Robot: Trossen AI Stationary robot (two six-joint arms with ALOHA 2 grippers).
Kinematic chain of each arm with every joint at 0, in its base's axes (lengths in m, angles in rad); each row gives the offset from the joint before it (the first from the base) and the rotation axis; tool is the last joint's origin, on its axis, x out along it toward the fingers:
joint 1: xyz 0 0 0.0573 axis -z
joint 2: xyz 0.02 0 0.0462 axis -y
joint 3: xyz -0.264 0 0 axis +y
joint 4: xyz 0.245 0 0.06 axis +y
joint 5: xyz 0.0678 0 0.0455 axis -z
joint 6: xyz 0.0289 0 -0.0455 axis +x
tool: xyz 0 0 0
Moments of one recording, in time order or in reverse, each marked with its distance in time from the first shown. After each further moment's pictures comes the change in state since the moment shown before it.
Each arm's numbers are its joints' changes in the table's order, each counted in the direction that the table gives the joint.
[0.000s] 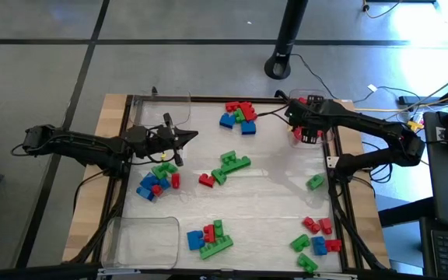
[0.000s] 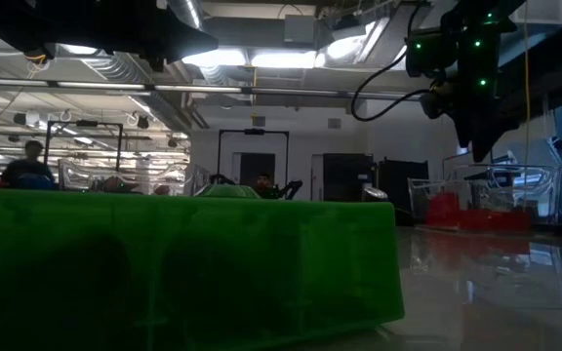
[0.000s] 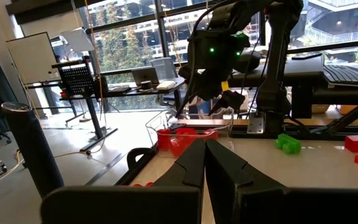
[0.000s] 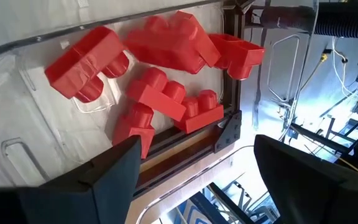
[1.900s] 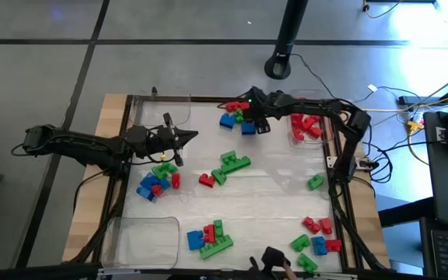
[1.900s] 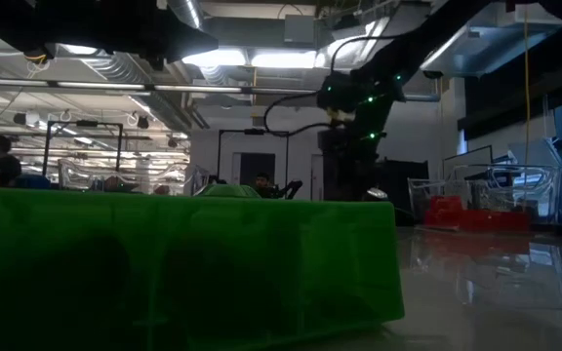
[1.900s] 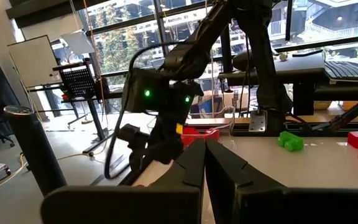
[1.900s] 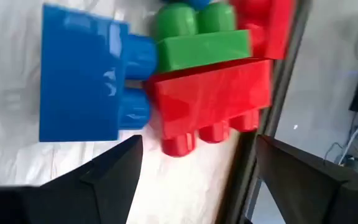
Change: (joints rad) left arm 0.000 0.000 0.000 0.002 0.000 0.023; right arm 0.000 -0.607 -0.303 -0.615 -0.347 -0.460
